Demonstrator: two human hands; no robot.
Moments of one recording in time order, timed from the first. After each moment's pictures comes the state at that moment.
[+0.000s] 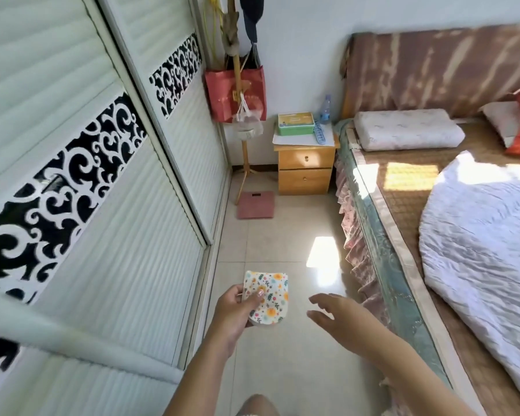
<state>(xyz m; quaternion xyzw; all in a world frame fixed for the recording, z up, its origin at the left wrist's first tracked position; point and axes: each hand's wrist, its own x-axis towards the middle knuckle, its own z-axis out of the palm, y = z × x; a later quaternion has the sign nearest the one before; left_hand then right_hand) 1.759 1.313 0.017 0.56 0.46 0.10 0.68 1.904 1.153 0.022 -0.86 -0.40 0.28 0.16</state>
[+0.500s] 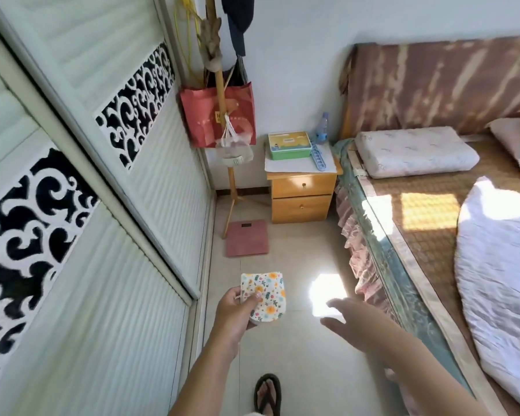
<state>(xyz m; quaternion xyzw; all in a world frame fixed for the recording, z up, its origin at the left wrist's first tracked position) 1.976 1.576 -0.018 0.54 0.47 0.09 0.69 2.116 1.393 -0.007 -0.88 -0.37 0.28 0.05</state>
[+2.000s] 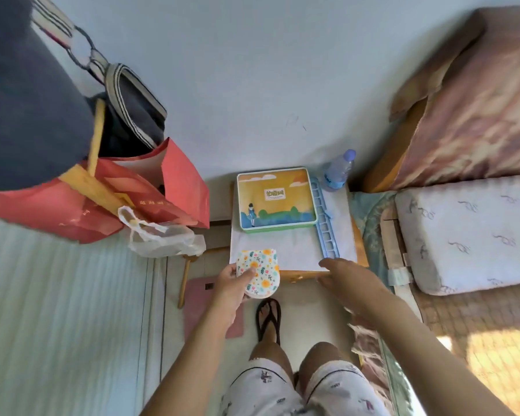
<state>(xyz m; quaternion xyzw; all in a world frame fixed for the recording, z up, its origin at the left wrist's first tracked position) 2.712 2.027 -0.147 0.44 0.57 -0.02 0.70 2.853 1.864 -0.094 -0.88 -0.31 0.35 0.01</state>
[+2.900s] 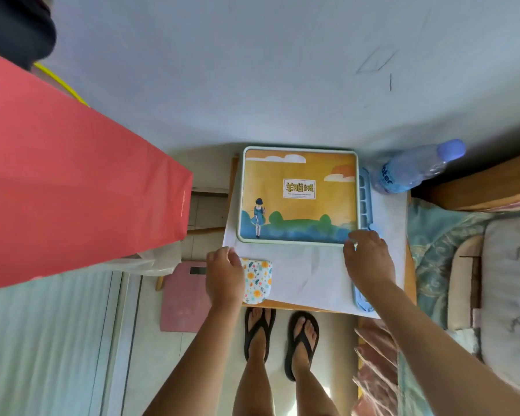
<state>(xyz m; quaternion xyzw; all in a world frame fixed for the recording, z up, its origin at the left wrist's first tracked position) 2.806 2.095 -0.361 0.67 0.64 -0.02 0.37 2.986 1.958 -0.325 -0.95 -0.16 0.27 0.09</state>
